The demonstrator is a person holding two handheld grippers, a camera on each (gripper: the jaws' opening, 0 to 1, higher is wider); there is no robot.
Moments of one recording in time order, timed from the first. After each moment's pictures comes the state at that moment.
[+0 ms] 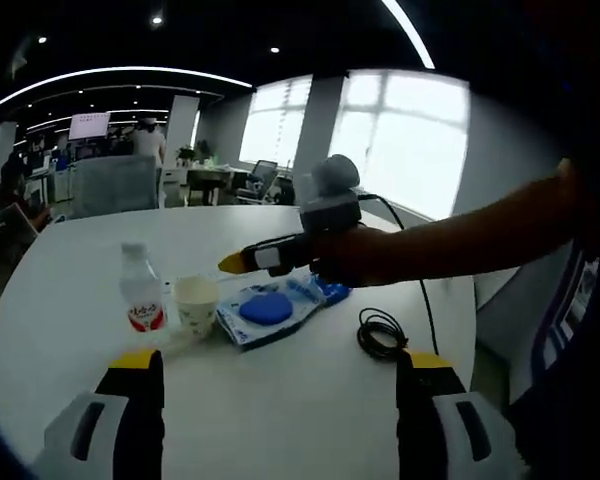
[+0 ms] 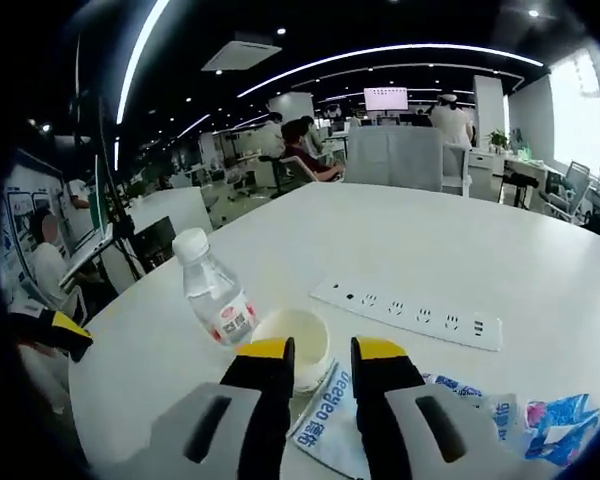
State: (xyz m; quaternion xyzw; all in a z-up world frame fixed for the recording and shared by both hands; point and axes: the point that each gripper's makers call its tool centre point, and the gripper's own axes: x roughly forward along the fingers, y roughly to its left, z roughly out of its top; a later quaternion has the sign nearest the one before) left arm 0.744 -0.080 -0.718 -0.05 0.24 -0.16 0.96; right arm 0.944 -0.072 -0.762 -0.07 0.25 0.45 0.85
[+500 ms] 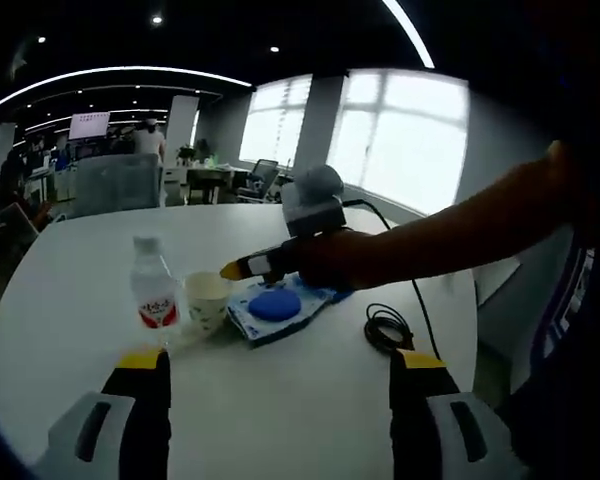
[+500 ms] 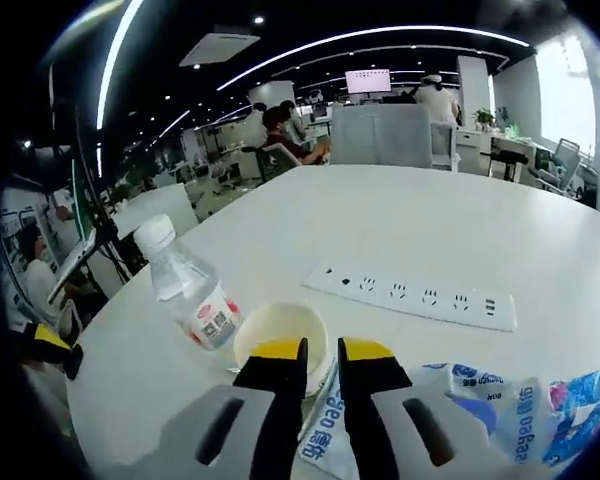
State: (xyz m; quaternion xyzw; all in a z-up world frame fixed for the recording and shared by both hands) left arm 0.742 -0.059 -0.729 -0.06 0.24 -0.16 0.96; right arm 0.956 -0.057 -0.795 -0.05 0.30 0.42 0.86
